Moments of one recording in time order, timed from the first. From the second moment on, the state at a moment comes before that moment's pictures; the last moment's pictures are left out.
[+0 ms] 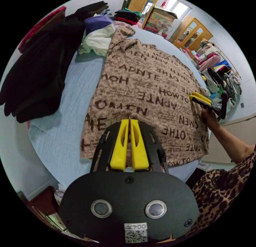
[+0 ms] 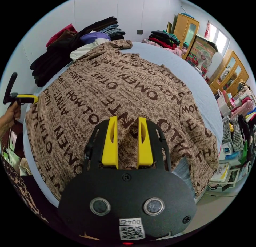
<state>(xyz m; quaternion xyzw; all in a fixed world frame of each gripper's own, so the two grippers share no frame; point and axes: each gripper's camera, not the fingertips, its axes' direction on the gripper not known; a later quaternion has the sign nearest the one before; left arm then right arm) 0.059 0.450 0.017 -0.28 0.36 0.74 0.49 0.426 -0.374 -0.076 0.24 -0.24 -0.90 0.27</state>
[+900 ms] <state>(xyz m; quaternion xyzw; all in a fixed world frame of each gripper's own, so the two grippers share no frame) 0.026 0.409 0.041 -0.27 0.33 0.81 0.41 0.410 -0.357 -0.076 0.24 -0.24 -0.90 0.27</state>
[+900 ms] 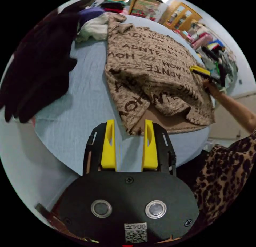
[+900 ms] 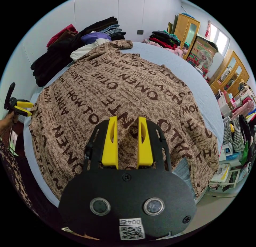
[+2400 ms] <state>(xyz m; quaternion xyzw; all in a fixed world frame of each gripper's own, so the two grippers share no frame) 0.024 0.563 -0.056 -0.17 0.36 0.91 0.16 0.412 -0.355 -0.082 0.24 -0.24 -0.90 0.28</state>
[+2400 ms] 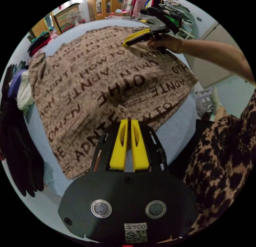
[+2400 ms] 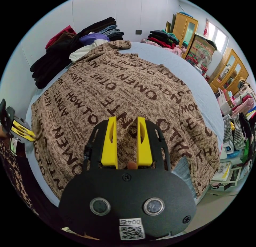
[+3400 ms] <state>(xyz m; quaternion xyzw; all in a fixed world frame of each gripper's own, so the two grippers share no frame) 0.432 0.618 -0.104 -0.16 0.38 0.84 0.36 0.412 -0.368 -0.089 0.23 -0.25 -0.90 0.28</state>
